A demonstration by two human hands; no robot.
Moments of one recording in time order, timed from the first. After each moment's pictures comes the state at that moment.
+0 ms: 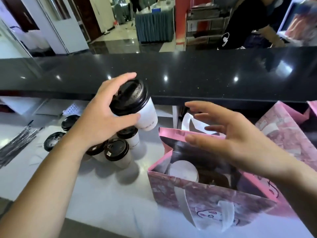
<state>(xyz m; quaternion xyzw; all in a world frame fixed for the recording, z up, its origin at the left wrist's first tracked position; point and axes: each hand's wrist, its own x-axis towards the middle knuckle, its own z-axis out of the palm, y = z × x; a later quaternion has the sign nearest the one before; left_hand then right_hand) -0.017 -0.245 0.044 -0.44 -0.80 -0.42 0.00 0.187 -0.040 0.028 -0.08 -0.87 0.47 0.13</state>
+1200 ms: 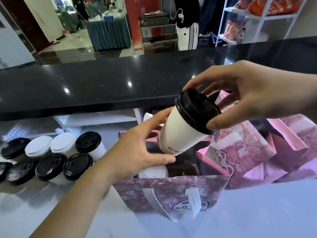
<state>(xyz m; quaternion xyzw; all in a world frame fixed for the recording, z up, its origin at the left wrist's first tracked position) 0.073 -0.166 0.002 -0.56 -0.70 -0.38 -0.25 0.248 0.028 0.100 -0.06 -0.92 0.40 0.04</state>
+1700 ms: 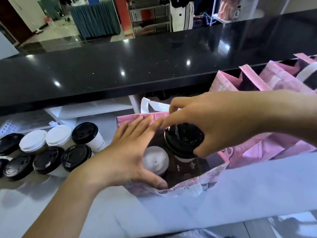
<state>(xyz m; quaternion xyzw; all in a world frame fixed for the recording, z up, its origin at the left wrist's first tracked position) 0.068 -0.189 -0.013 -0.62 -0.76 -0.02 -0.20 0.222 -0.024 0.057 -0.03 -0.99 0.07 -0.13</state>
